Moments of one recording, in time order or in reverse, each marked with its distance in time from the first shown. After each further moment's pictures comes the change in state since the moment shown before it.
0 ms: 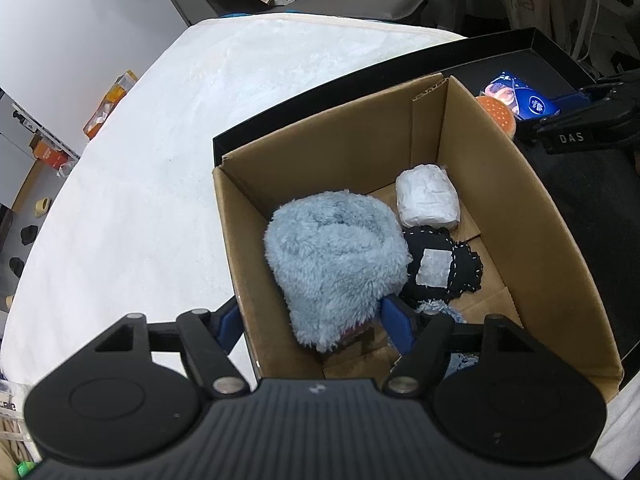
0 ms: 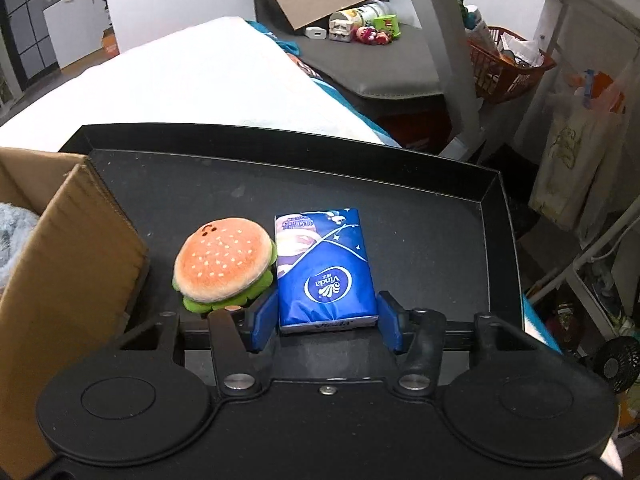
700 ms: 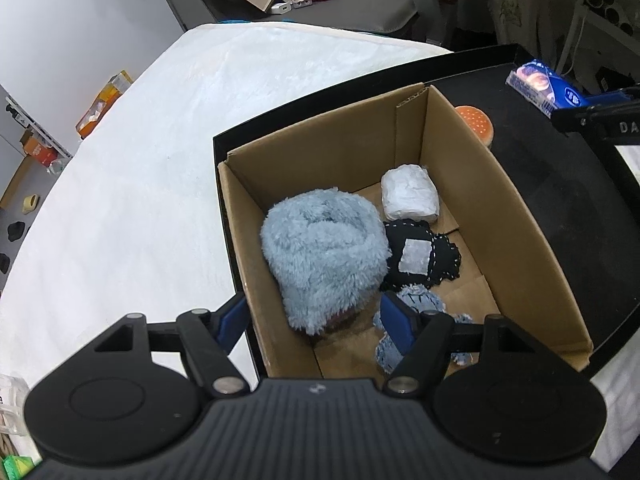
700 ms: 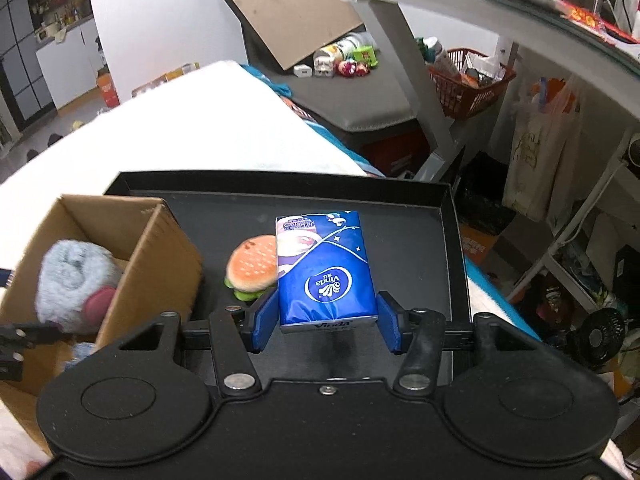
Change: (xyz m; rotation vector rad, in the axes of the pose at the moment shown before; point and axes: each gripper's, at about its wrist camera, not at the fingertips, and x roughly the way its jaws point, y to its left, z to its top) left arm -0.021 0.007 -0.014 -0.028 -0.029 -0.055; right arm -0.080 -0.001 -0.003 0.101 -0.071 0.002
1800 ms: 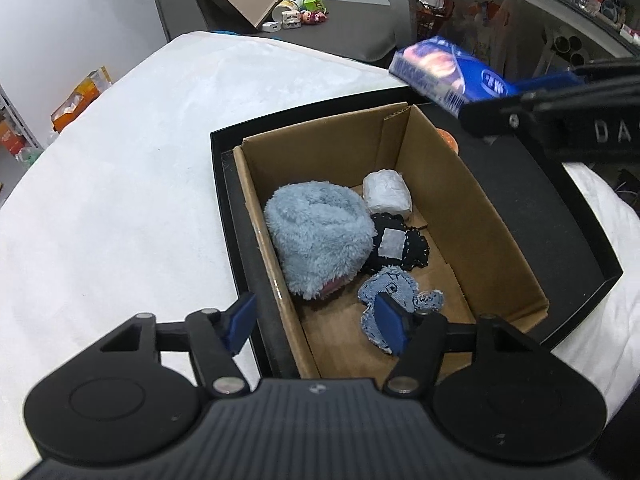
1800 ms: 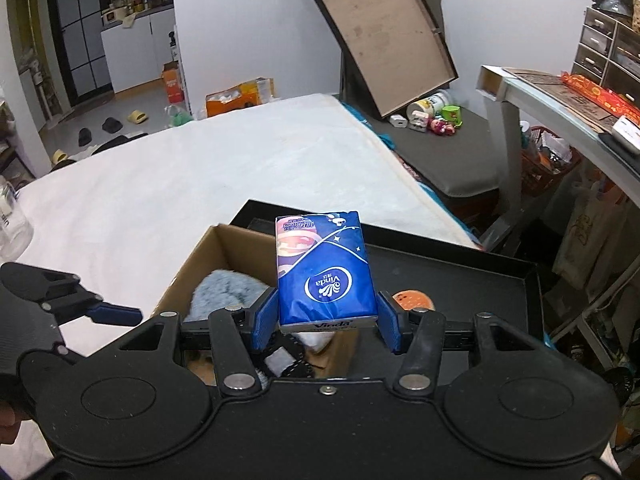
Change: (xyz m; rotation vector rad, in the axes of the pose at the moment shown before) left arm -0.028 0.034 -0.030 -0.055 -0.072 -0.167; right arm -0.058 0.123 0.025 -0.163 -0.061 0.086
